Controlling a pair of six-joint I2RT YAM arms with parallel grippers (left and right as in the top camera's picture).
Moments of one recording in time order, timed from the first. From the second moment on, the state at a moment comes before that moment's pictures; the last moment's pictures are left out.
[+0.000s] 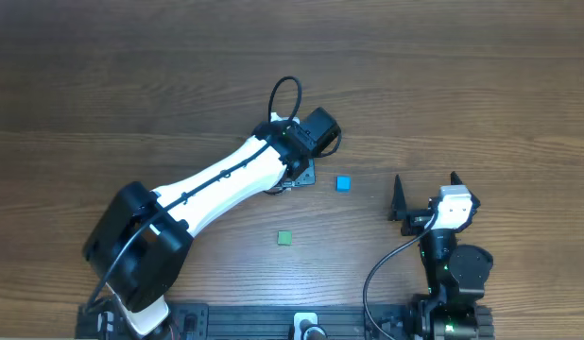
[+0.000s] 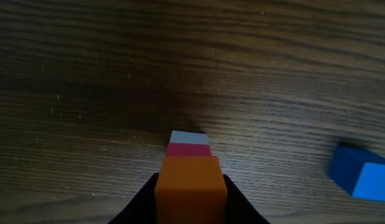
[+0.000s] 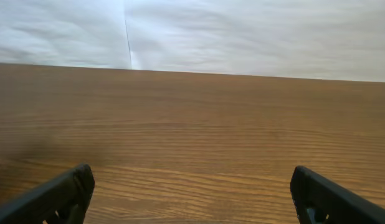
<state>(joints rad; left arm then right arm) -0.79 1.88 1.35 -0.88 -0.16 -0.86 -0.06 0.02 0.03 -0.11 -0.12 -0.04</state>
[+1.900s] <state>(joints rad) -0.79 1.88 1.35 -0.90 -0.15 -0.86 -0.06 0.02 0.03 -0.11 -0.12 -0.04</state>
